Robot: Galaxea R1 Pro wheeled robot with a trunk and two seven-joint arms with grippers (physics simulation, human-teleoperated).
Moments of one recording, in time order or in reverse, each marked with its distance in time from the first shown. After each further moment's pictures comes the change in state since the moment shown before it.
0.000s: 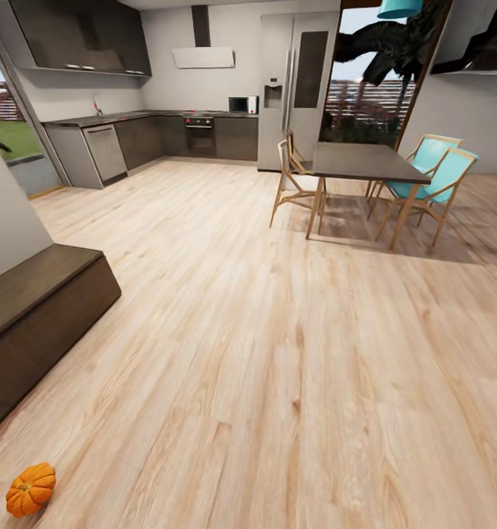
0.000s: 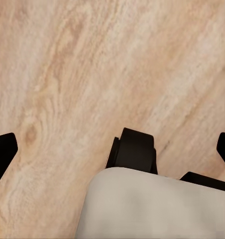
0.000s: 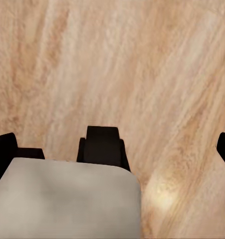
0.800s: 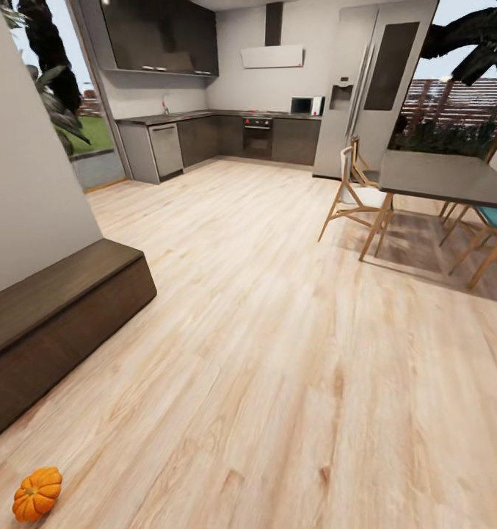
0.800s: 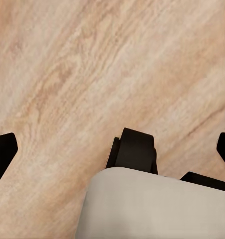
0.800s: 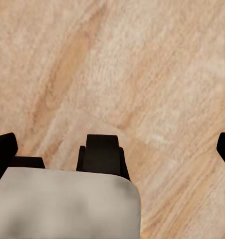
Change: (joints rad) left arm 0.000 0.000 0.000 0.000 0.000 0.000 0.001; right arm 0.000 -0.001 0.000 0.001 -0.004 -0.034 0.000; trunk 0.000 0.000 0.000
